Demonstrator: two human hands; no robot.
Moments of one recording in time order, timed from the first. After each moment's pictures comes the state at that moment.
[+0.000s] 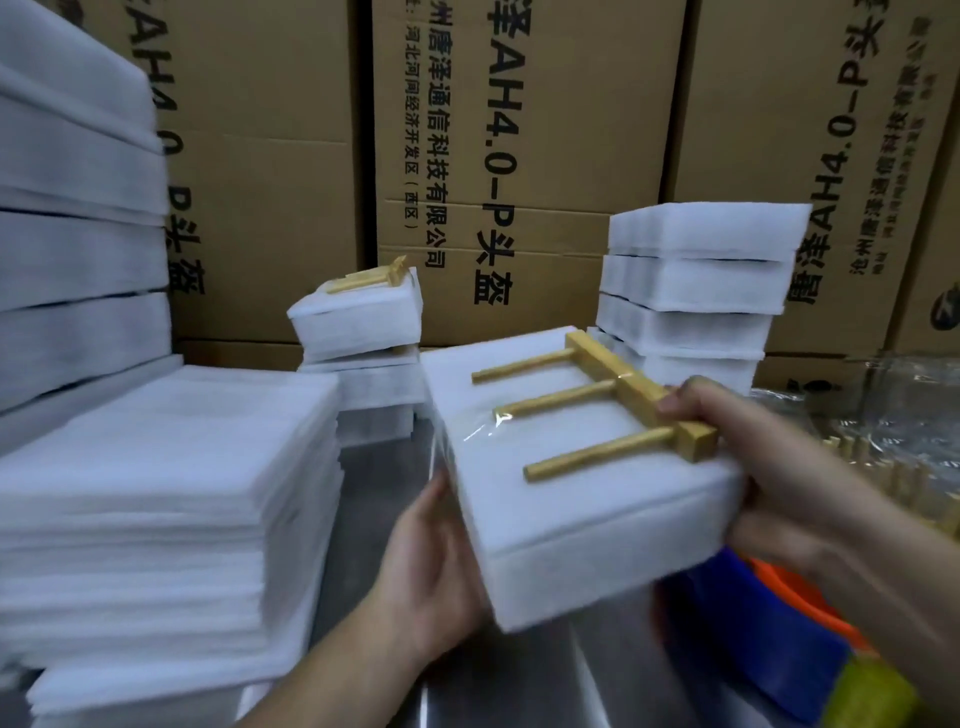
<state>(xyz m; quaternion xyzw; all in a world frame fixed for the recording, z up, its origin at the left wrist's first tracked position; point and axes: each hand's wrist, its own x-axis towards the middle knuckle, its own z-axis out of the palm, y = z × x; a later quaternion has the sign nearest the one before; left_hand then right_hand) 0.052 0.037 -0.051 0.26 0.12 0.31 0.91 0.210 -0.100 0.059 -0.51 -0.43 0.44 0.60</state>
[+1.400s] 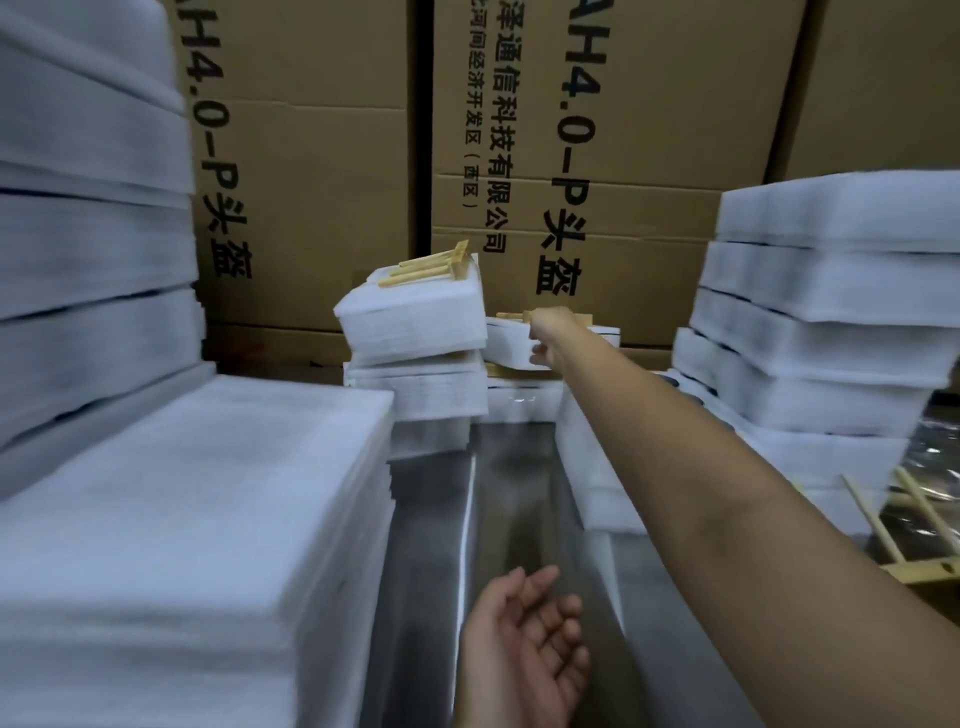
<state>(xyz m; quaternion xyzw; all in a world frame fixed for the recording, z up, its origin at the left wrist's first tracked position) 0.065 0.055 -0.064 0.17 0.32 0.40 0.84 0.211 0.268 0.082 -0.68 -0.38 0.29 0.56</state>
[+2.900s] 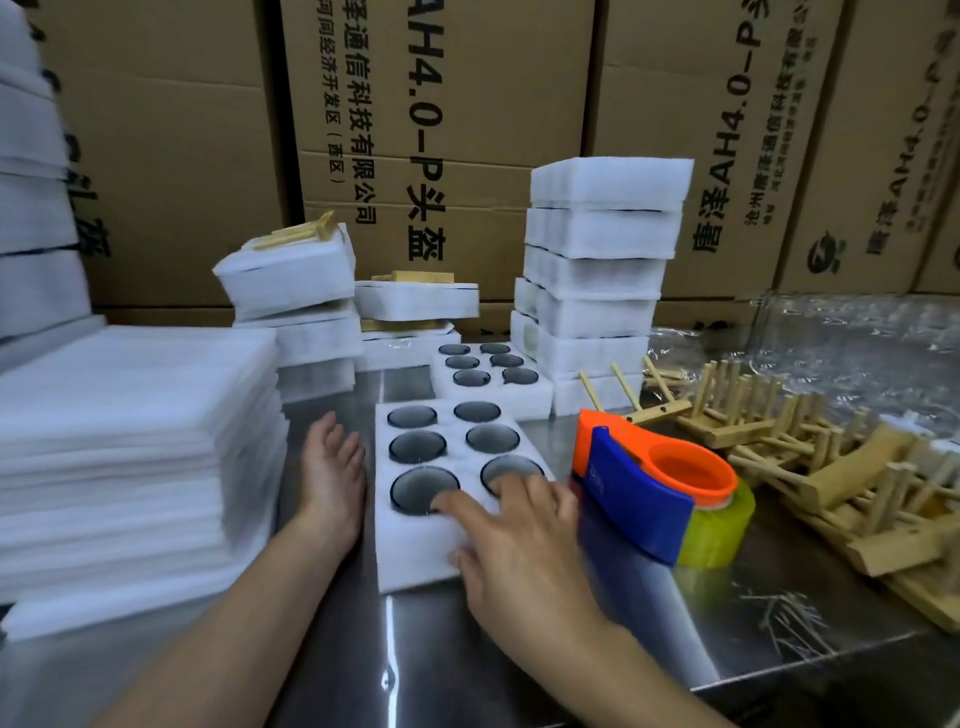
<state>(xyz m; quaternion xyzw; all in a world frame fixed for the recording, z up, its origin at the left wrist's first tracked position) 0.041 0.063 -0.062 0.33 0.28 0.54 0.73 0.121 -0.117 -0.058 -0.74 -0.60 -0.21 0.21</state>
